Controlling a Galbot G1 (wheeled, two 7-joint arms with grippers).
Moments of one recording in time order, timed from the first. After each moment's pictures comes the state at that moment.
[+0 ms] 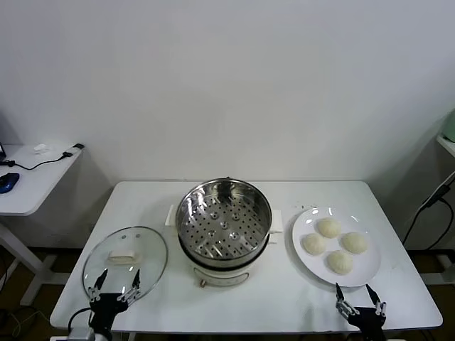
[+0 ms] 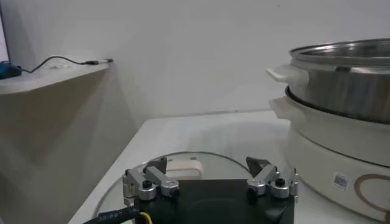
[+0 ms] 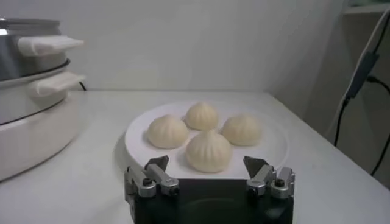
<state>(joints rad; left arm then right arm) 1.75 -1.37 -0.68 -1.99 -0.17 0.05 -0.01 -1.72 1.20 0.68 1.95 0.30 -0.04 0.07</state>
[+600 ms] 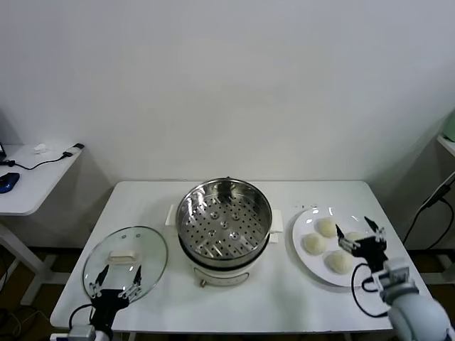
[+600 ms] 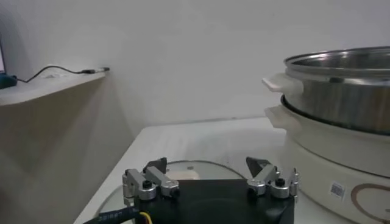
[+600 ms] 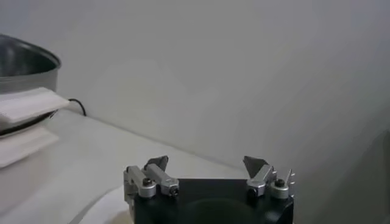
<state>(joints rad) 1.75 -1.35 -0.67 -2.01 -0.17 0.04 -0.01 -1.19 0.71 0.49 1.79 0.29 -0.26 -0.20</state>
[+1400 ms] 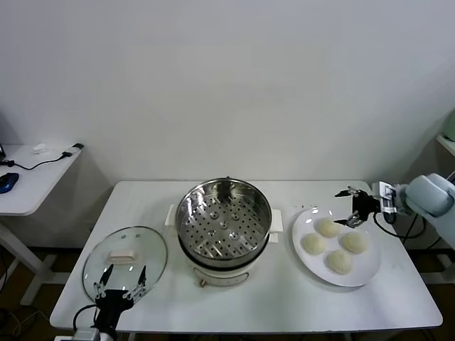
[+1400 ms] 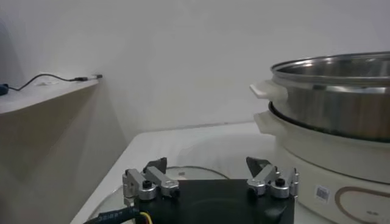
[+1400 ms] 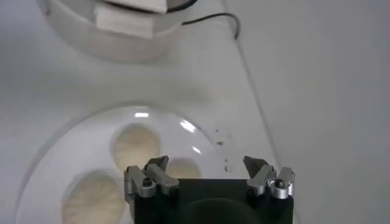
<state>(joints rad) 1.76 -1.38 -0.66 -2.02 -0.13 0.02 -0.01 0.10 0.56 -0.83 1.17 0.17 -0.07 -1.04</state>
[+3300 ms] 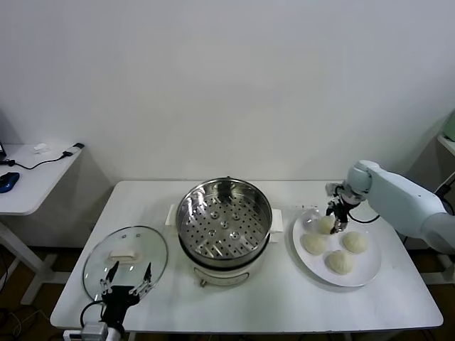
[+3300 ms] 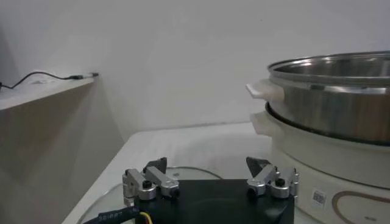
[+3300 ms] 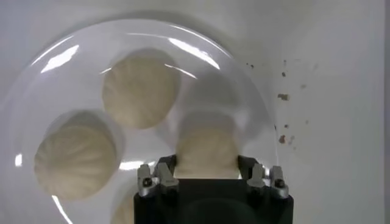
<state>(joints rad) 1.72 -1.41 -0.64 -2.01 -0.10 0.05 0.00 0.20 0.90 -1.08 0.77 0.09 -0.07 -1.10</state>
